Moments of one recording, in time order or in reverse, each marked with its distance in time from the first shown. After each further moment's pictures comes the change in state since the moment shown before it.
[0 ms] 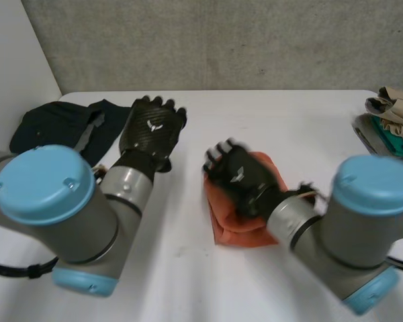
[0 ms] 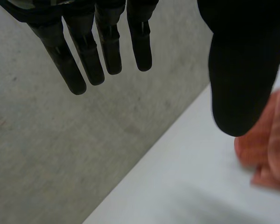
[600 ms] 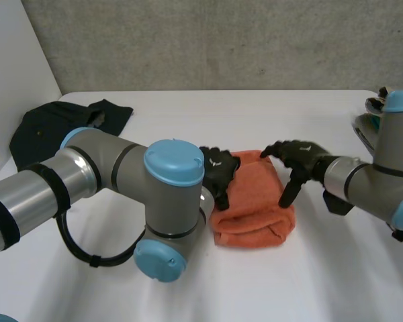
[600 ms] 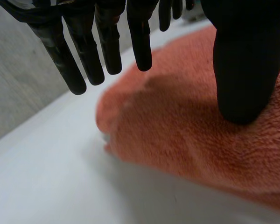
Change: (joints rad) left arm -0.149 -0.491 0.592 -0.477 -0.023 -0.215; right arm -0.264 0.231 -0.400 0.536 -0.061 0.552; left_hand 0.000 0.000 0.000 0.000 0.000; right_hand 0.000 0.000 0.000 0.000 0.000
